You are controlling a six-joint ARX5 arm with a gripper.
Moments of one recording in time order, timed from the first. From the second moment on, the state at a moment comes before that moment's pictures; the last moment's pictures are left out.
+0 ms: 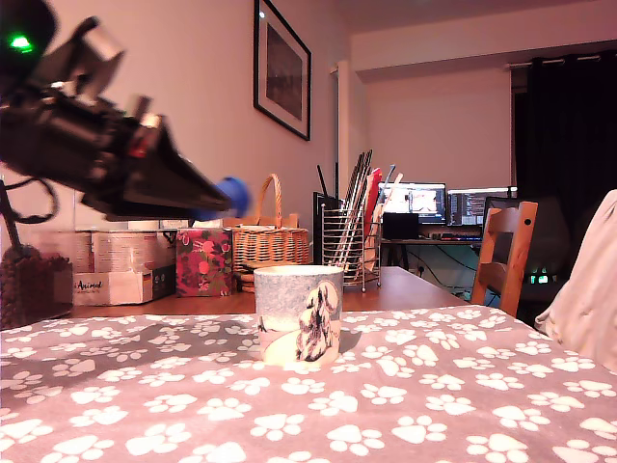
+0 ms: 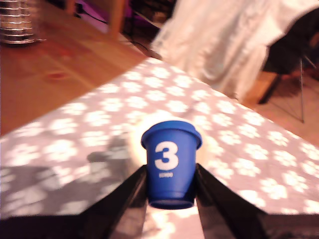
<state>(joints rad) -0.40 1.43 0.62 0.38 0.58 0.03</state>
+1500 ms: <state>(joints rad) -0.50 1.60 1.09 -0.16 0.45 0.02</state>
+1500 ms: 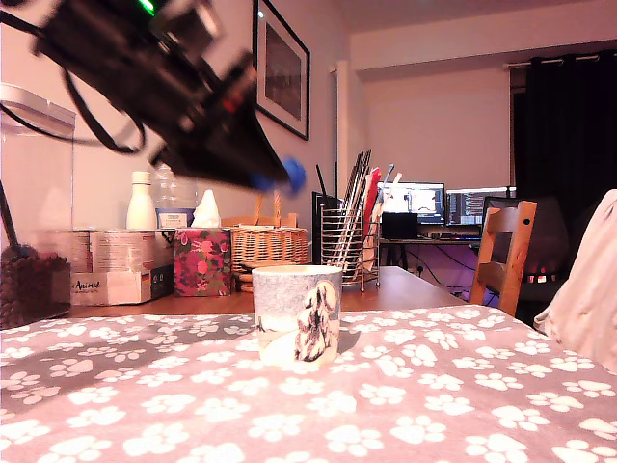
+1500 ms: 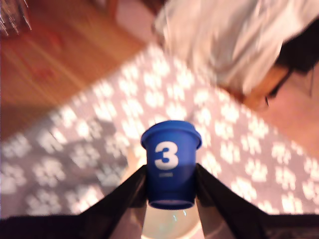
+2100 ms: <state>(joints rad) -0.54 1.81 1.28 -0.40 0.37 0.05</state>
